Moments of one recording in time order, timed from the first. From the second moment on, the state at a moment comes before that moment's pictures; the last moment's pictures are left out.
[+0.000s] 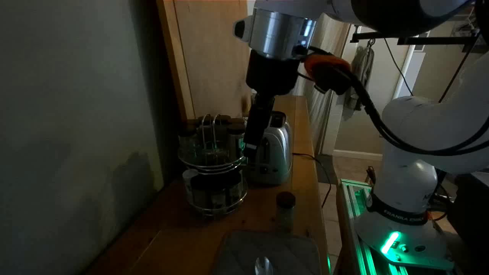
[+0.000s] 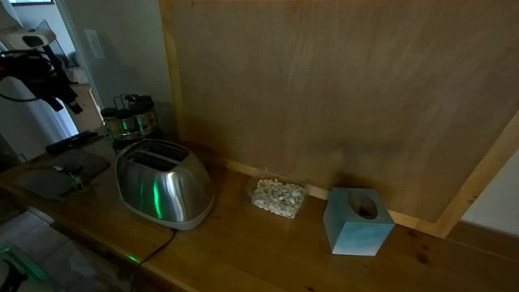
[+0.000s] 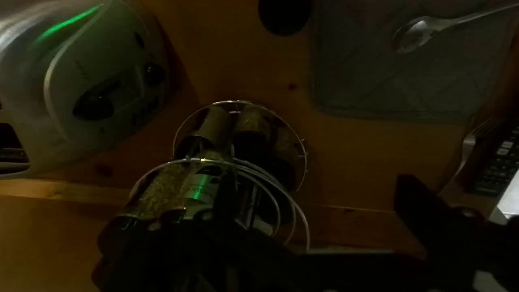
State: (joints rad) arm 0.14 -0.69 0.37 -2.56 0.04 2.07 0.35
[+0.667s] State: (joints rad) arm 0.17 -0.69 0.35 -2.57 0.13 2.01 0.38
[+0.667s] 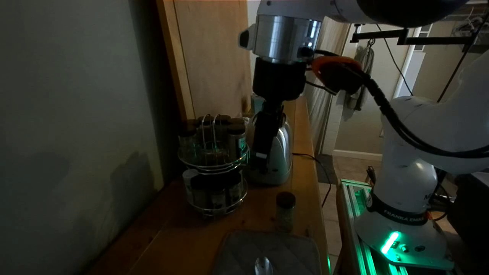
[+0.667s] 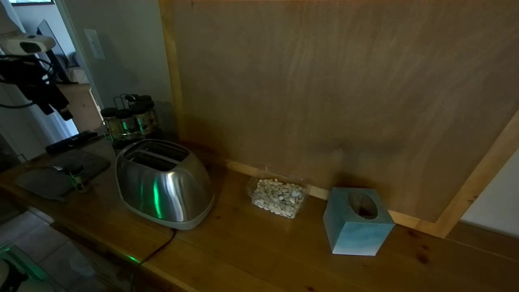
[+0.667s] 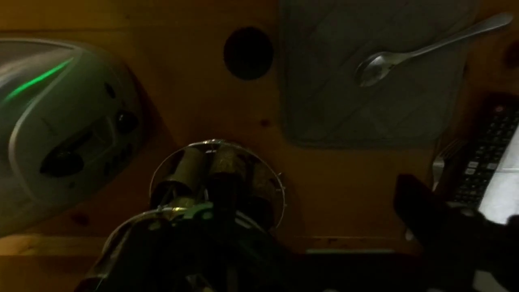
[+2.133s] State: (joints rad) arm 0.16 -0.71 0.38 -2.76 0.17 2.15 0.48
